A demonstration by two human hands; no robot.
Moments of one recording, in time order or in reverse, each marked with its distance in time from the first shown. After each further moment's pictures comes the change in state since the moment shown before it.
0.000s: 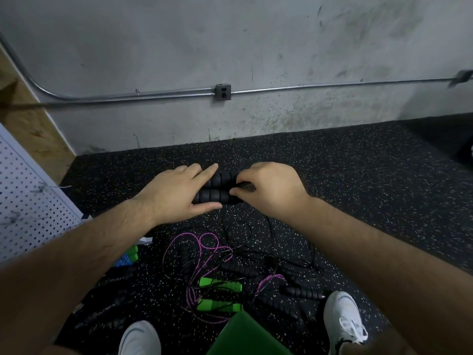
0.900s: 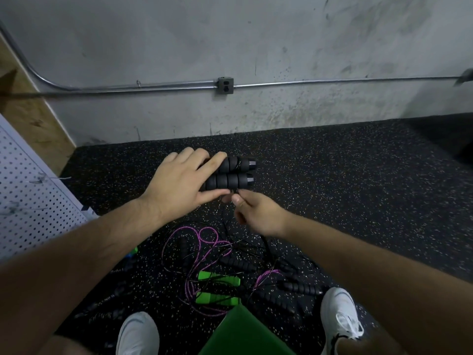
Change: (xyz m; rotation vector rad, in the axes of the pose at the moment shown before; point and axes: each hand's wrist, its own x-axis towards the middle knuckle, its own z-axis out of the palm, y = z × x) left_hand 0.001 0.014 -0.001 0.142 0.265 -0.037; right_hand -0.023 -0.012 0.038 0.830 -0.488 0.381
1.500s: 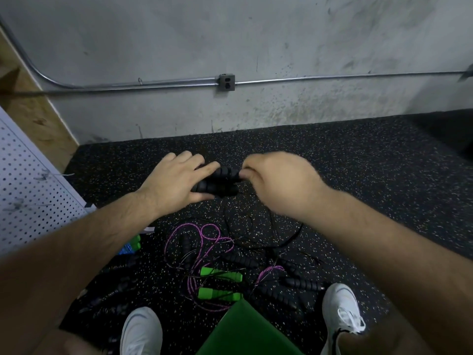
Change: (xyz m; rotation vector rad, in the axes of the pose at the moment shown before) left_hand -0.009 -0.018 0.011 0.010 -0.171 0.068; right_hand -0.047 -0.075 -0.041 -0.851 0.340 -0.232
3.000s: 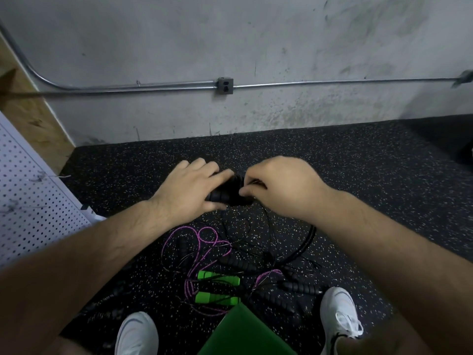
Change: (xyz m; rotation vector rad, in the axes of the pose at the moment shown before) left_hand 0.008 0.031 -0.011 -0.101 -0.034 -0.021; right_hand 0.004 0.013 0.005 -0.080 -0.082 -0.051
